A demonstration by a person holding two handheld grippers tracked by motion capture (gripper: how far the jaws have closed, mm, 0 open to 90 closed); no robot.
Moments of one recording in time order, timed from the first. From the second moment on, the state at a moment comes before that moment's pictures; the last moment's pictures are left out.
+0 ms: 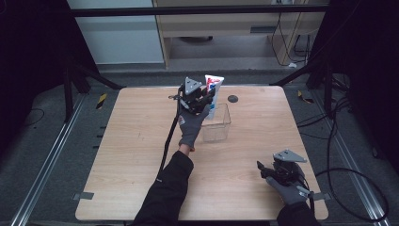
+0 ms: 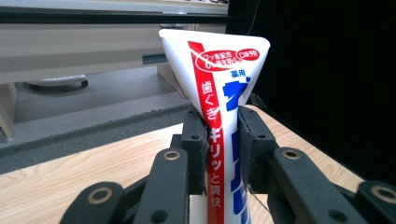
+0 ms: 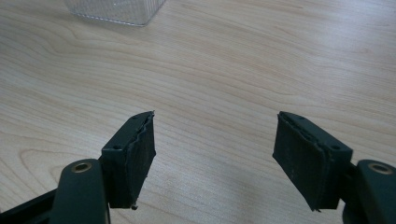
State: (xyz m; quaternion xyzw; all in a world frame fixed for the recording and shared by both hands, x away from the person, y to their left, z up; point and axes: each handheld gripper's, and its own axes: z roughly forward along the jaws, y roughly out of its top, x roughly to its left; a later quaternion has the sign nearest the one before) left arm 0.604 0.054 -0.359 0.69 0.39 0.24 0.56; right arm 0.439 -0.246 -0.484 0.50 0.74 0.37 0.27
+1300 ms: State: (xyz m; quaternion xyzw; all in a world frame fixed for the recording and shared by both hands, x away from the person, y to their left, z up) left arm 0.597 0.051 -0.421 0.72 0.39 0.23 0.52; right arm 0.439 -0.245 -0.485 0.50 0.74 0.36 0.27
